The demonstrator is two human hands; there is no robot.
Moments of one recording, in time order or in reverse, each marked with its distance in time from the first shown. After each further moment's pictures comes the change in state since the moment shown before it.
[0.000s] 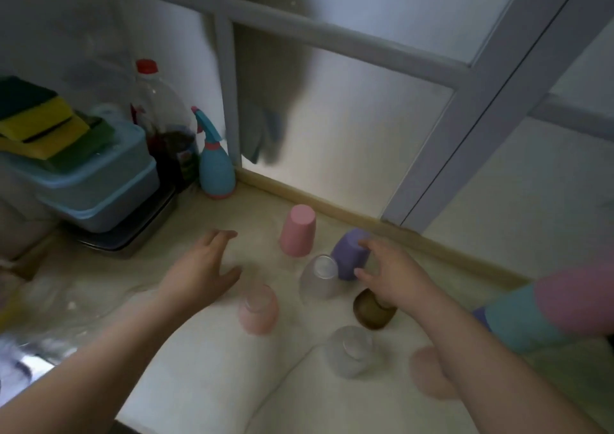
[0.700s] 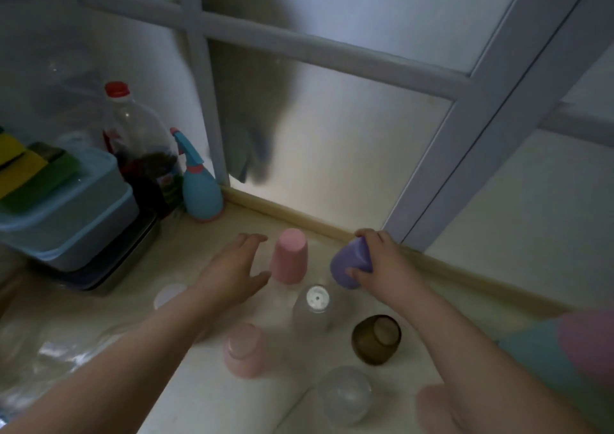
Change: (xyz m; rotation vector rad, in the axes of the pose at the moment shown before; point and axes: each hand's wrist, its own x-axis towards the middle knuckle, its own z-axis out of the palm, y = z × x) left_hand 0.075 0.036 0.026 -0.077 -0.104 0.068; right_hand 0.054 0.011 -0.010 0.142 0.034 0.042
